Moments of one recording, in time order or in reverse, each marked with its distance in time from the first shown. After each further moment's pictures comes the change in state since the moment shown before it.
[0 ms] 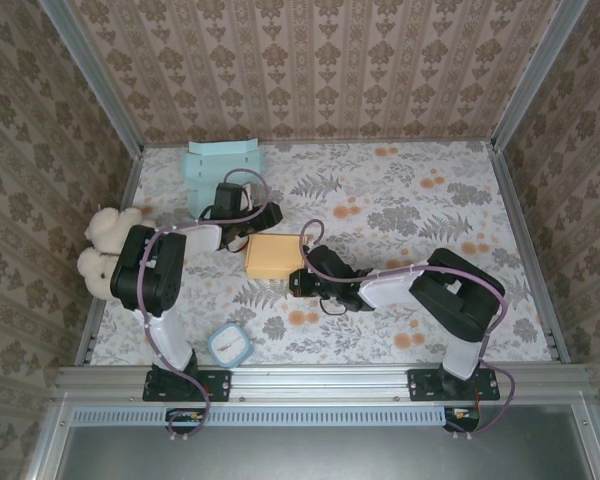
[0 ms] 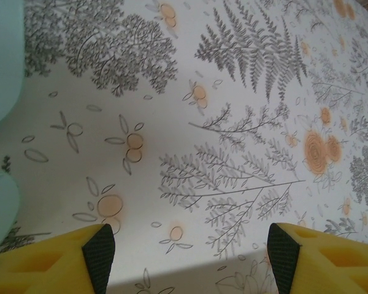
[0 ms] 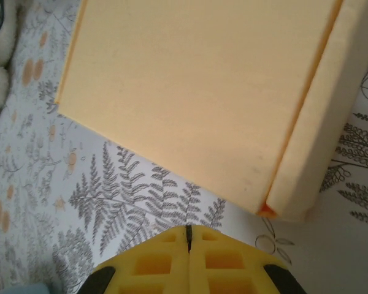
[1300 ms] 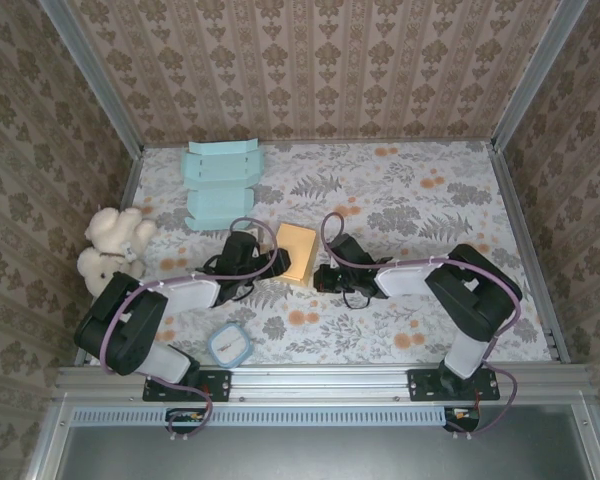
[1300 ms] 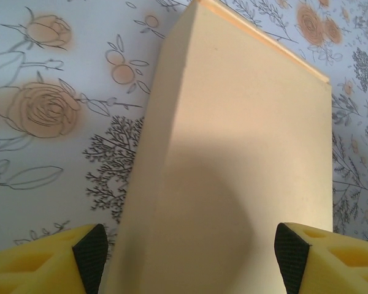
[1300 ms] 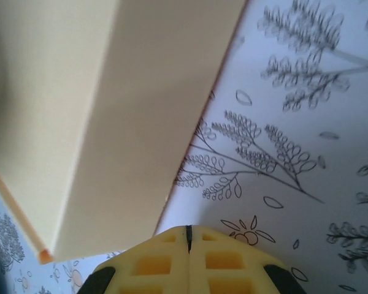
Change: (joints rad) left arm -0.259 -0.380 -0.446 0.075 -0.249 -0.113; right arm -0.153 -0.066 -0.042 -0.210 -0.135 -0.085
